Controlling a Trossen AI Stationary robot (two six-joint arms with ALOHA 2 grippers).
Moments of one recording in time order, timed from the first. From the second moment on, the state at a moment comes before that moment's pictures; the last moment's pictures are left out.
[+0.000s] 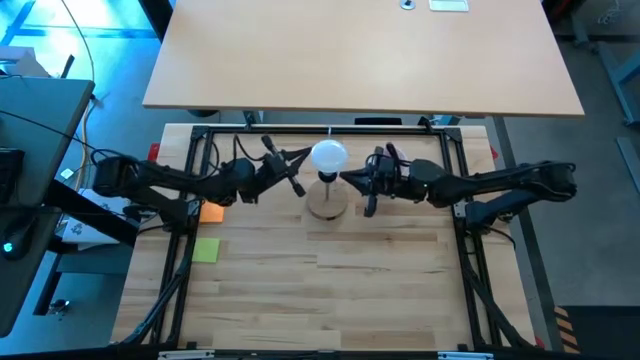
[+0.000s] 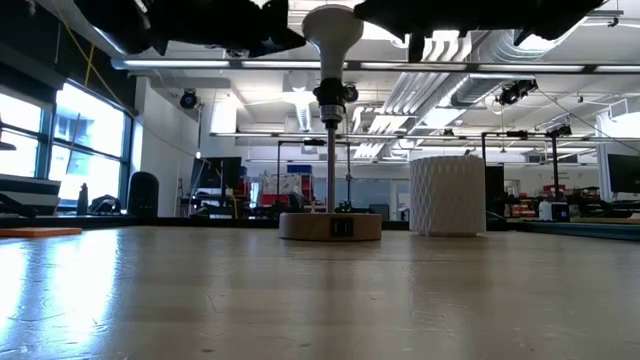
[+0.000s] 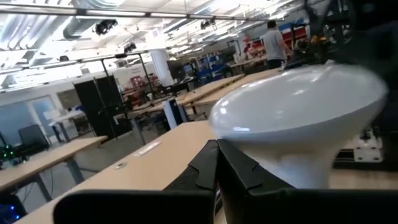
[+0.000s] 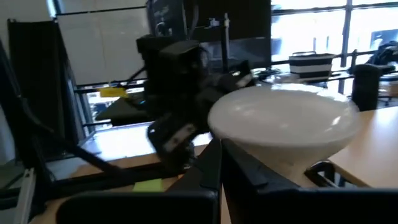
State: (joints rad) left arm 0.09 1.39 0.68 0.91 -0.49 0.39; right arm -0.05 1.28 0.69 0.68 0.11 0.07
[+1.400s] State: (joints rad) left arm 0.31 1.38 0.48 0.51 0.57 -0.07; right arm 0.04 1.22 0.59 0.08 0.20 0.40
